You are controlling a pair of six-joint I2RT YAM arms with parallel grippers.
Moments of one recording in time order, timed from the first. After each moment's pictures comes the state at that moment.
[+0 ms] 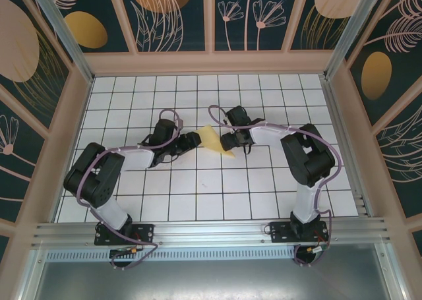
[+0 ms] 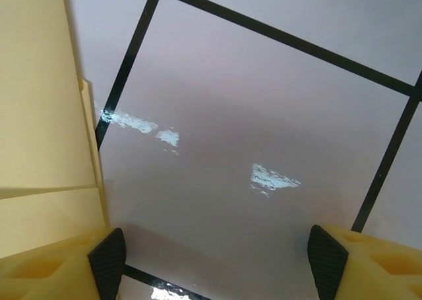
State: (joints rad) left arm -0.48 1.68 0.71 0.30 0.39 -0.89; right arm 0.58 1.89 1.14 -0.36 0.05 0.11
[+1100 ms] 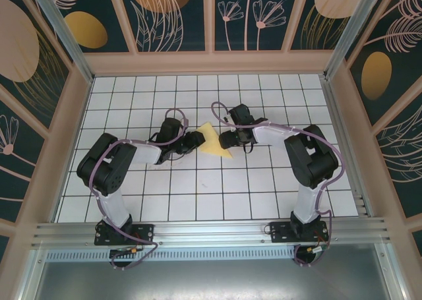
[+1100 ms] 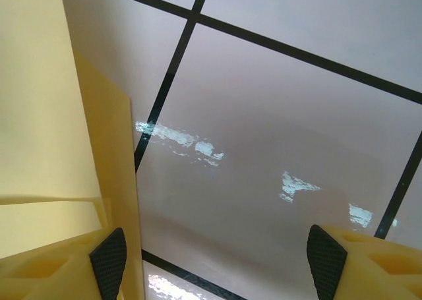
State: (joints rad) left arm -0.49 1.82 0.77 0.39 0.43 -0.98; right arm 0.56 1.86 1.12 -0.33 -0.05 0.14
